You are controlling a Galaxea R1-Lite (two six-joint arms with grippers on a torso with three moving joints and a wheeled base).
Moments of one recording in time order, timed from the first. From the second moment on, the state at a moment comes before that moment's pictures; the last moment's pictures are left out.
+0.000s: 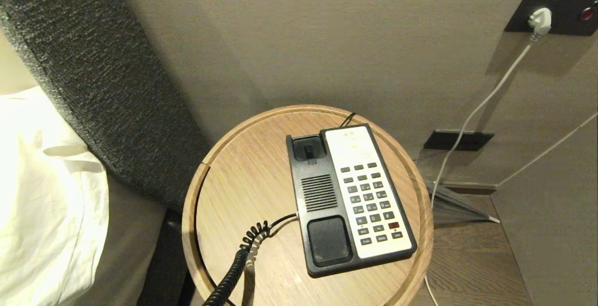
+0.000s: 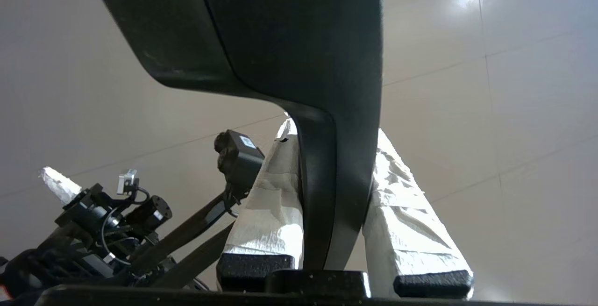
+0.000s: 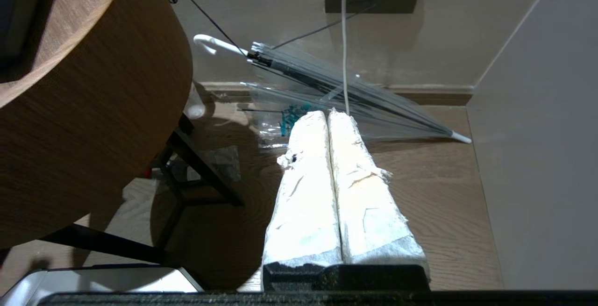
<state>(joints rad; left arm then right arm) -0.75 0.82 -0.80 -0.67 -0.50 -1.38 -0.01 0.02 0.00 -0.02 0.00 0.02</state>
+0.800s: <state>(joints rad) -0.75 0.81 -0.81 -0.65 -0.50 -1.38 -0.01 0.02 -0.08 0.02 0.05 0.02</state>
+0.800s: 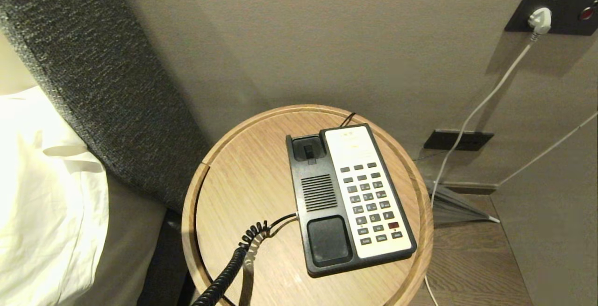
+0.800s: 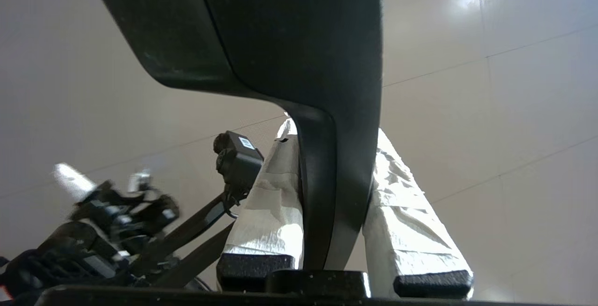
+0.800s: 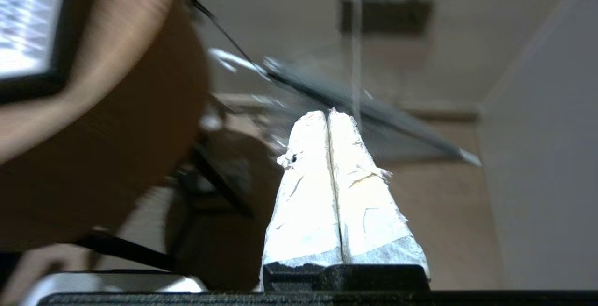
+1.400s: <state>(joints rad) -0.74 0.82 -0.81 -0.65 -0.50 -1.38 -0.01 0.28 -0.81 0.39 0.23 0.18</state>
